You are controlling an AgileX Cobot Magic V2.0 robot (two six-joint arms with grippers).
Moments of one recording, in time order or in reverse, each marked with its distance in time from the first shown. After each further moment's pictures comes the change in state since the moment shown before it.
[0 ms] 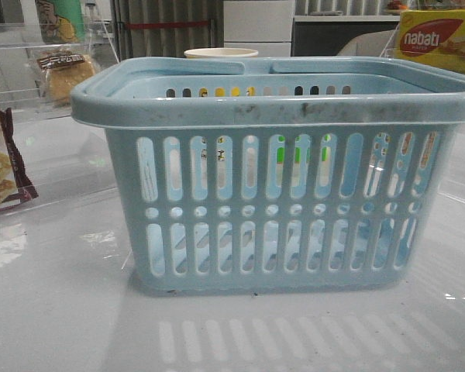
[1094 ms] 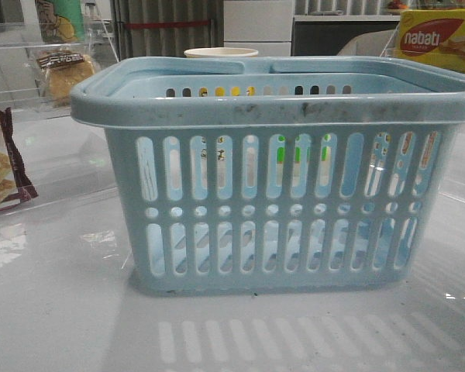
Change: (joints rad) left arm 0.000 0.410 -0.207 -0.031 0.457 0.000; right arm 0.000 0.581 -0.273 -0.002 0.585 0.000
